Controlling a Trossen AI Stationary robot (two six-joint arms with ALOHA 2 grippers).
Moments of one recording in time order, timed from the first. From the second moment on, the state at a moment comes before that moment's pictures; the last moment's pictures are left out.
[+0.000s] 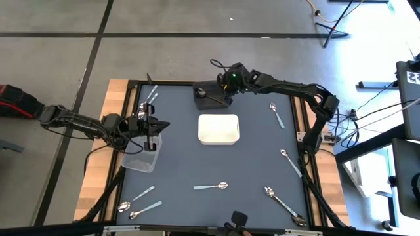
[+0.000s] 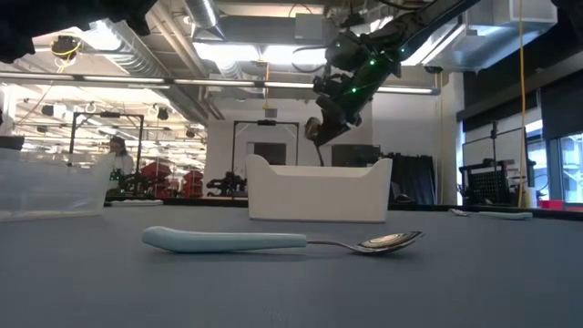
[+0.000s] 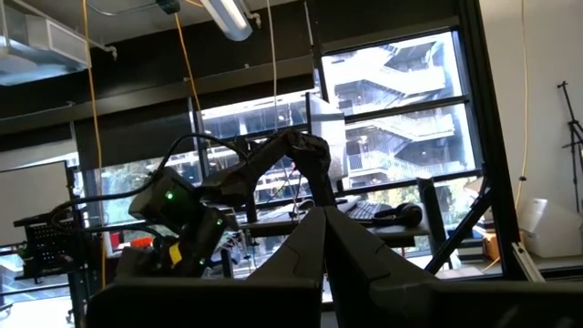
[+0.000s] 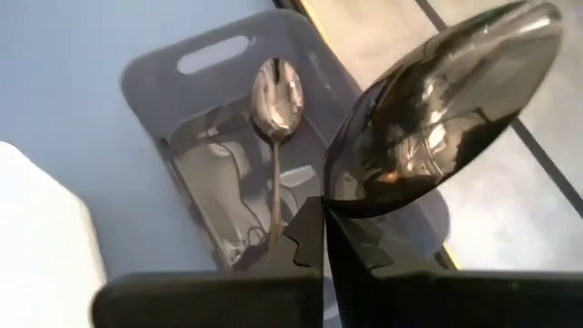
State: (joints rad) left arm -0.12 0.64 0.19 0.85 -0.22 0.24; right arm -0.52 1.79 1.36 -0.35 -0.01 -0.19
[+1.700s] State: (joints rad) left arm -0.17 1.44 0.71 0.72 -0.21 0.23; right arm 0.28 1.15 0.84 -0.91 -0.01 0.44
